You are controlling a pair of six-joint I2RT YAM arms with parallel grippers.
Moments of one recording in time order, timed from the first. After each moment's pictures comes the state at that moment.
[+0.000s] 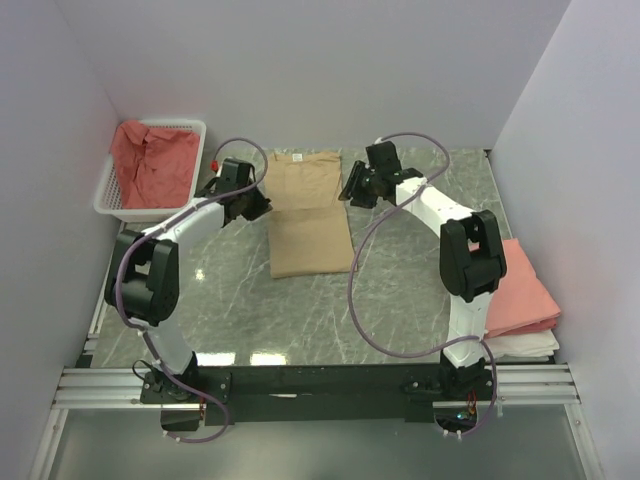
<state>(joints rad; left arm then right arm) -0.30 1.77 1.24 -0.24 0.01 -0.93 0.35 1.98 1.56 -0.38 -0.16 0.67</state>
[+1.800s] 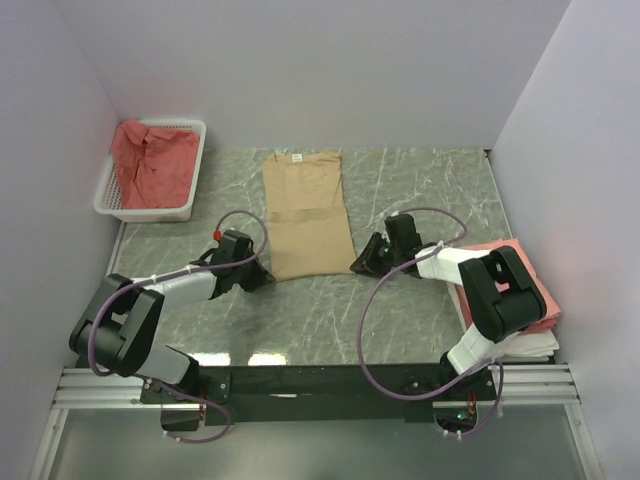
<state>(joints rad) -0.43 1.45 0.58 -0.01 0.09 -1.02 0.37 1.65 0.72 0.04 -0.32 0.85</state>
